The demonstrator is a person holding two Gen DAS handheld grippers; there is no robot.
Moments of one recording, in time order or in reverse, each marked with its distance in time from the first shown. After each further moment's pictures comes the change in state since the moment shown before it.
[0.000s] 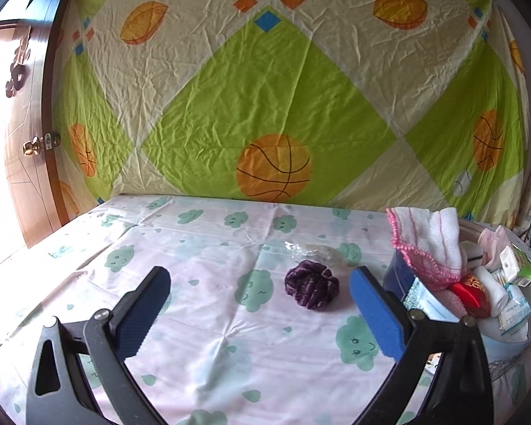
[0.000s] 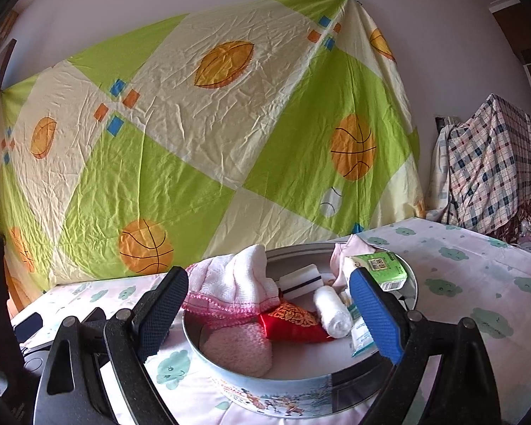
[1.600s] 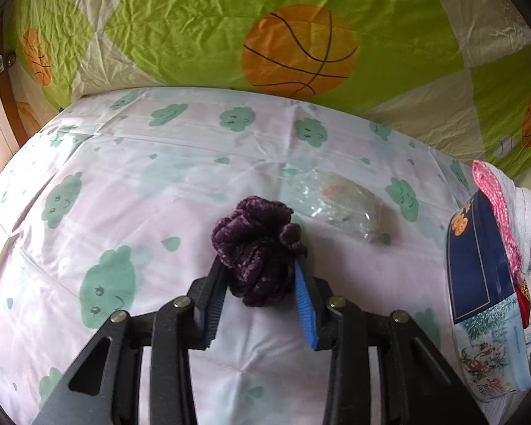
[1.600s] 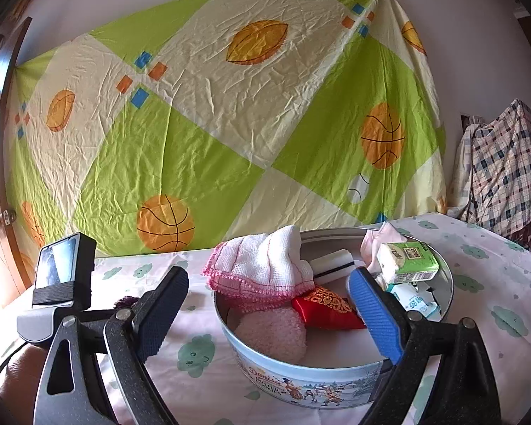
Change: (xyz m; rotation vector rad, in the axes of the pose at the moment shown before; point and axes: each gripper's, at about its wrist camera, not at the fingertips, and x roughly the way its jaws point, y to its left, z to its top) left arm 0.124 0.032 0.000 -0.067 0.468 -0.058; right arm 0.010 0.032 -0.007 -0.070 0.071 0.060
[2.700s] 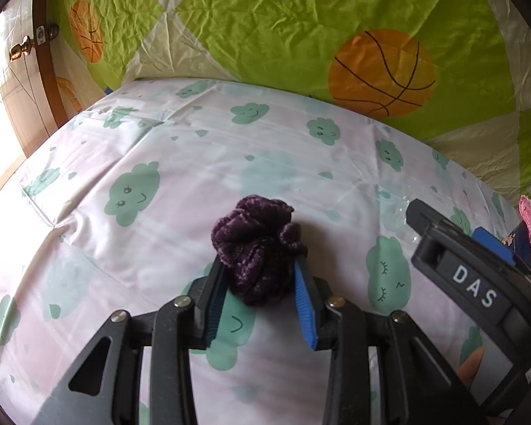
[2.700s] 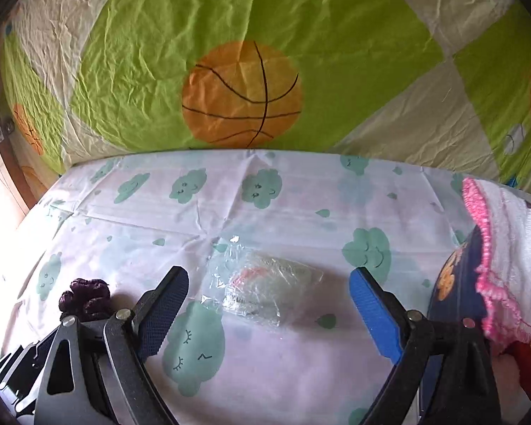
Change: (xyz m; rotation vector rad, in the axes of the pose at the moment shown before) left arm 0.004 0.068 0.005 -0.113 0.002 0.093; right arm 0.220 0.152 -0.024 -0.161 0.554 0.158
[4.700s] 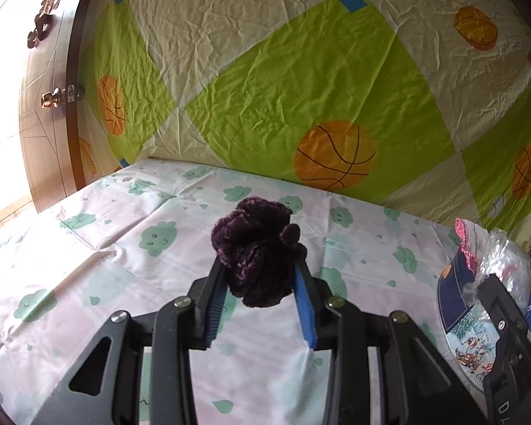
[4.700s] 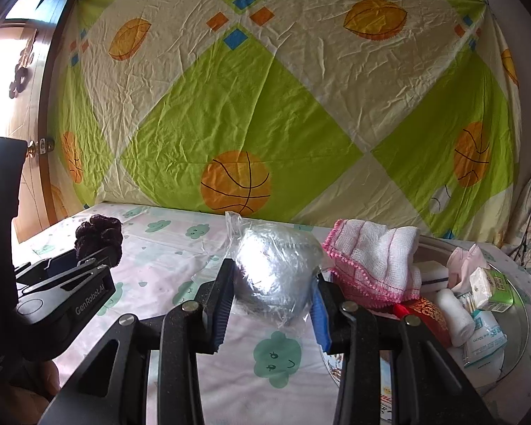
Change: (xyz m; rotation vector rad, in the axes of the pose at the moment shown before) left arm -0.093 -0.012 -0.048 0.003 -0.365 -0.050; right arm -0.163 -0.022 -0.089 -0.094 -0.436 -0.061
